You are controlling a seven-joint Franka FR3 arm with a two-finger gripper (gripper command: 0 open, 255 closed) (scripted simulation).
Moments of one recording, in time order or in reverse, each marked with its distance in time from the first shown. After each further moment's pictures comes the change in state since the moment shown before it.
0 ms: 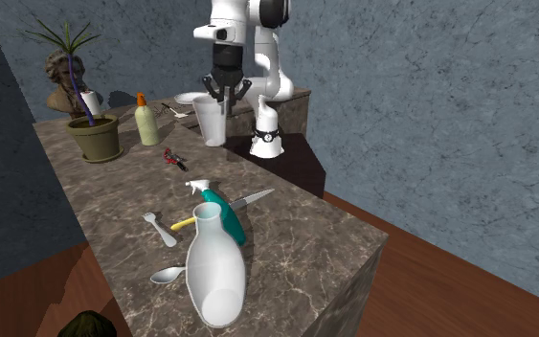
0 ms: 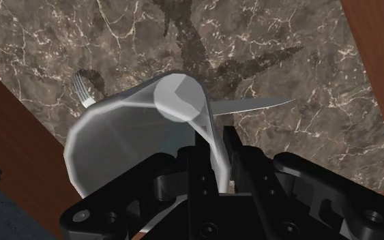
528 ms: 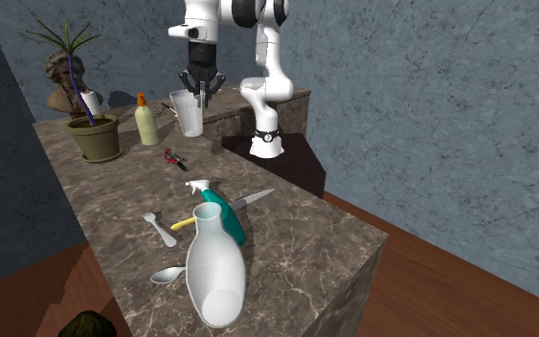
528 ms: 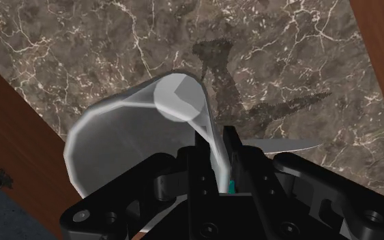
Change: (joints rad) arm -0.072 -0.141 -0.097 -0.145 -0.020 0.019 -0.158
